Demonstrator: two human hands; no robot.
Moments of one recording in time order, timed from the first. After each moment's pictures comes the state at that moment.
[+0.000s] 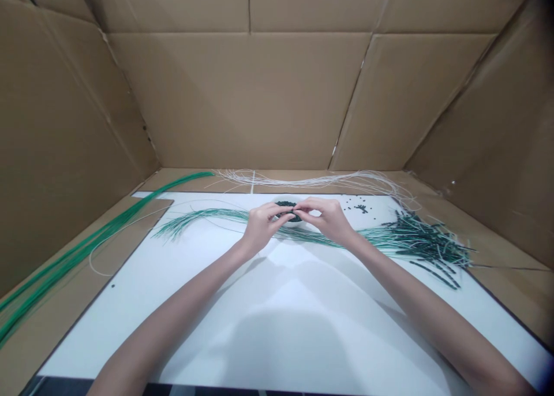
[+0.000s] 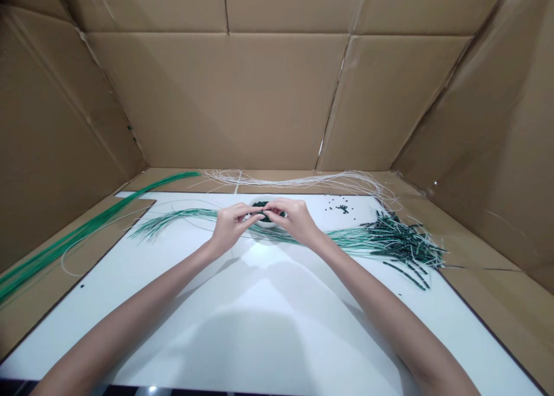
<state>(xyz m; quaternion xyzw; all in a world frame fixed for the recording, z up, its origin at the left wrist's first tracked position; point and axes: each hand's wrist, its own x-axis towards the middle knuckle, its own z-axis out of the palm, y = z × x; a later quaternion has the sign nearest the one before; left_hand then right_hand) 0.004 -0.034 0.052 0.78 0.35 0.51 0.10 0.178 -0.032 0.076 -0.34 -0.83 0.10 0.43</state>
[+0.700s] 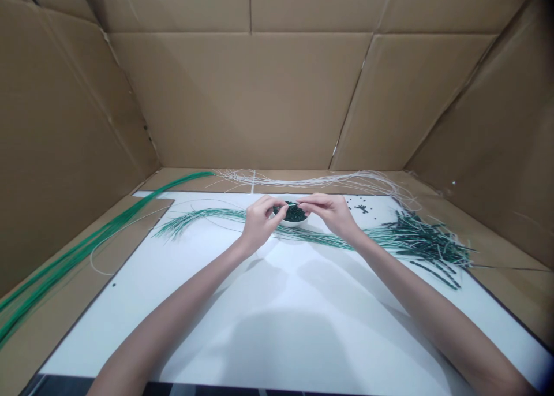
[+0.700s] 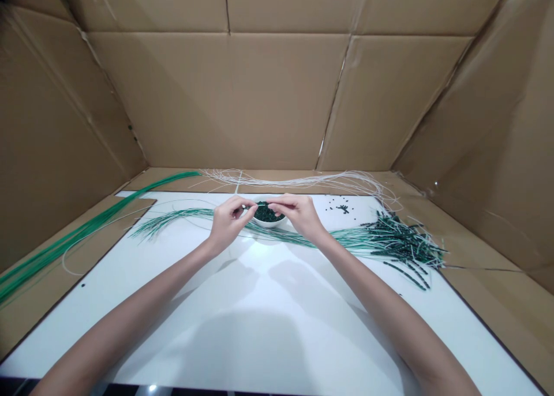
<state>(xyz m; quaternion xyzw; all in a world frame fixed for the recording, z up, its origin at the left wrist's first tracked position) 0.002 -0.036 0.062 0.75 0.38 0.54 0.10 0.184 -0.027 0.076 -0.37 -0.74 0.28 0.48</state>
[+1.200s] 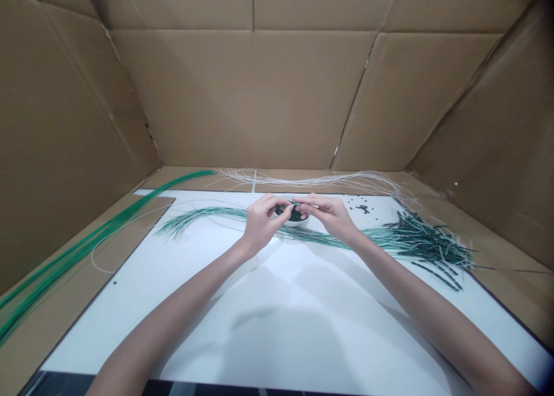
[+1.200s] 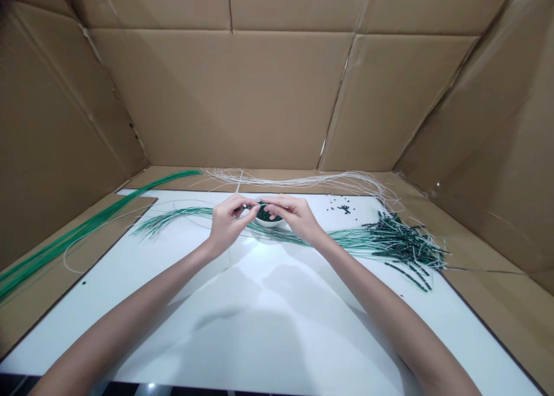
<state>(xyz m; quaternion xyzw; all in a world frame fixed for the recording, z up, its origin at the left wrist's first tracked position) 0.007 -0.045 0.071 0.73 0.36 0.57 0.12 0.179 -0.031 0.077 -0.34 -0.74 0.34 0.46</state>
